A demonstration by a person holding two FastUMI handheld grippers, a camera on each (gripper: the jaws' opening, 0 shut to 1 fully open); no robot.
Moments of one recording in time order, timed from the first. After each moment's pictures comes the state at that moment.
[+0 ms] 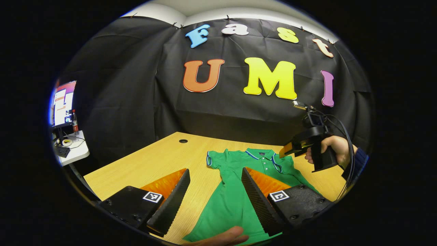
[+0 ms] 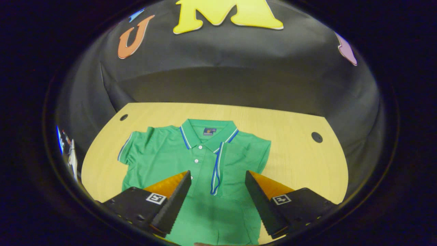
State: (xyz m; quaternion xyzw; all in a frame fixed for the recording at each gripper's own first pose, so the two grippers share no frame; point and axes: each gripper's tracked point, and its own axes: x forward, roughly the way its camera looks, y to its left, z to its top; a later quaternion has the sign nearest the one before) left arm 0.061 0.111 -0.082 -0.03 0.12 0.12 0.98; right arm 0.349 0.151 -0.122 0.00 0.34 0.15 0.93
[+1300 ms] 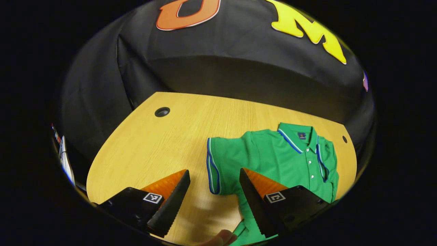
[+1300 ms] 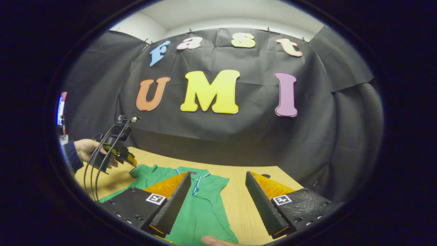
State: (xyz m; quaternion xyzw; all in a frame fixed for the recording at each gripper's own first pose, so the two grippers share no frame) left arm 0.297 0.197 -0.209 -0.04 0.41 0.10 0.90; right arm 0.171 0.056 -0.031 0.00 -0.01 0.10 1.00
